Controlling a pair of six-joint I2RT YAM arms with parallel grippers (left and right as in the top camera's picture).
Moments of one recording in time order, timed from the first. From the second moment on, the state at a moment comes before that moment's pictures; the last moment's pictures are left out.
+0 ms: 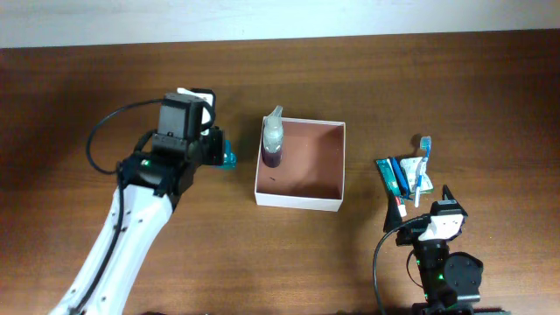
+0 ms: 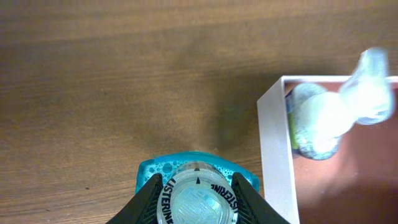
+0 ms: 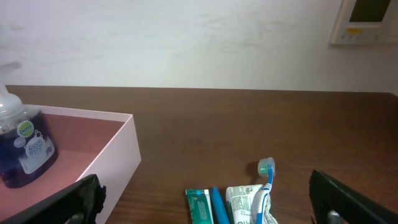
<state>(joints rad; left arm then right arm) -0.27 1.38 1.17 -0.63 -0.09 -0.12 0.01 0.01 0.01 -0.07 -0.03 -0.01</state>
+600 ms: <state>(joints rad) -0.36 1.13 1.17 -0.62 0.01 -0.03 0.01 0.01 0.01 -0.07 -0.03 -0.01</state>
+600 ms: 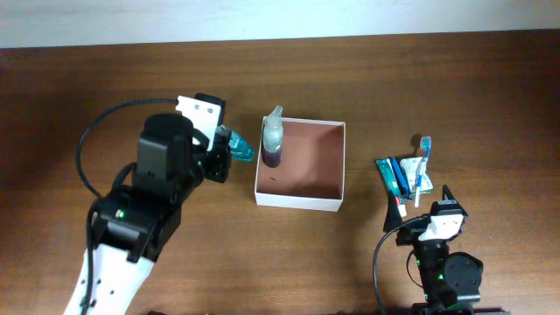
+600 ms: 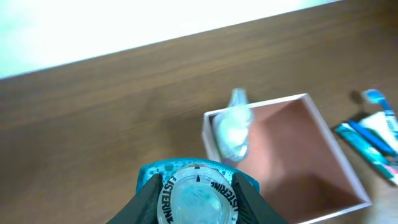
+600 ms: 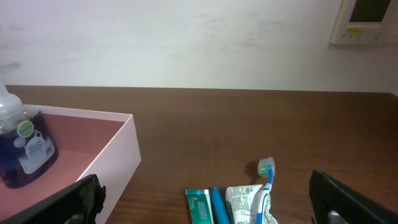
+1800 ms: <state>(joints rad) -0.39 1.35 1.17 -0.66 0.45 0.59 0.01 0.01 0.01 -0.07 -0.03 -0.01</state>
